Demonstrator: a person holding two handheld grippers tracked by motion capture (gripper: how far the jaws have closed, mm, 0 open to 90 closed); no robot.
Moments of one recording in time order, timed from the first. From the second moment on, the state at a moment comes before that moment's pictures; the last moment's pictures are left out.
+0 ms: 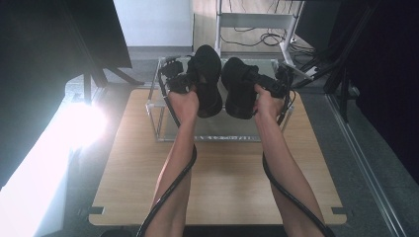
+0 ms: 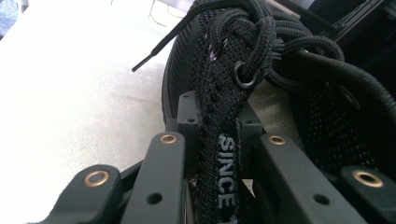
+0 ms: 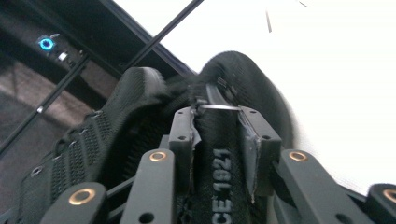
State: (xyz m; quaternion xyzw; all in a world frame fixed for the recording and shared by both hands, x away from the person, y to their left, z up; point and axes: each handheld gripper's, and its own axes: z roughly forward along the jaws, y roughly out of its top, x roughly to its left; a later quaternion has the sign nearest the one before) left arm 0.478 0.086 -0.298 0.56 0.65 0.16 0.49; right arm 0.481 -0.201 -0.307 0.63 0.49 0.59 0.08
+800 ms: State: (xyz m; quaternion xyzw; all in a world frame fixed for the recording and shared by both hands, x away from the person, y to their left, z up) left arm 0.482 0.073 -0.293 0.59 0.63 0.14 0.49; right arm 0.487 -0.200 -0.314 0.60 0.49 0.63 0.03
